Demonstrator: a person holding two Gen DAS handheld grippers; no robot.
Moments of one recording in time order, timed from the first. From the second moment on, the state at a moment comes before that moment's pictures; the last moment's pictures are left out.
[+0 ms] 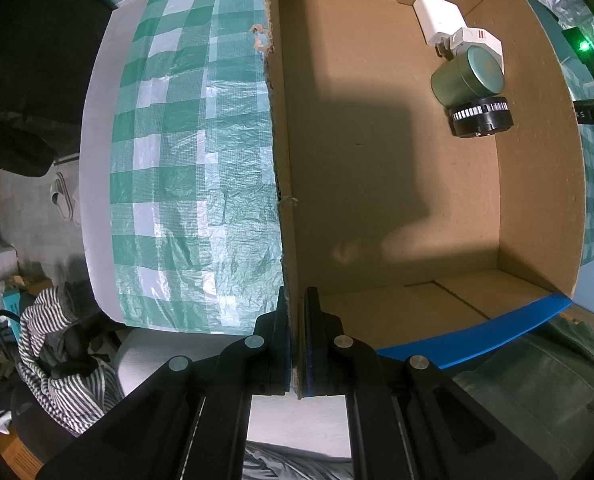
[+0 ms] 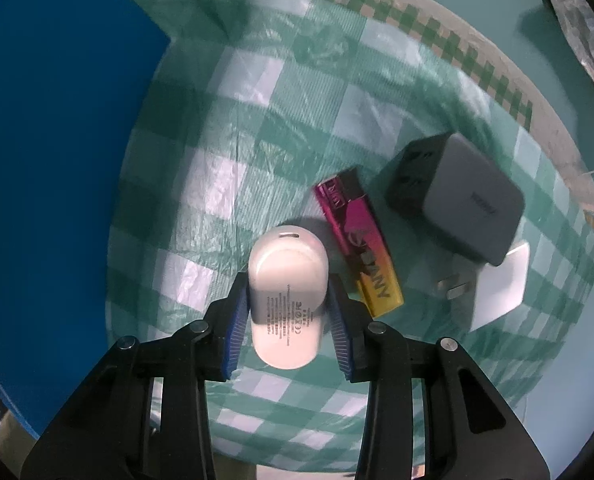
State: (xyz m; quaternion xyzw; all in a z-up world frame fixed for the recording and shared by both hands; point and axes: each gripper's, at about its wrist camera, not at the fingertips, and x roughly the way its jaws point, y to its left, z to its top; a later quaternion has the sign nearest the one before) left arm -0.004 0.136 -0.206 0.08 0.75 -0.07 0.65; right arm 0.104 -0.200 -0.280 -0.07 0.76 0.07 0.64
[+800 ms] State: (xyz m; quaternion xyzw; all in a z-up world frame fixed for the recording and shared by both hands) left arm -0.004 0.134 -0.205 0.08 0.75 -0.07 0.65; right arm 0.078 -0.187 -0.221 -0.07 0.74 0.11 0.66
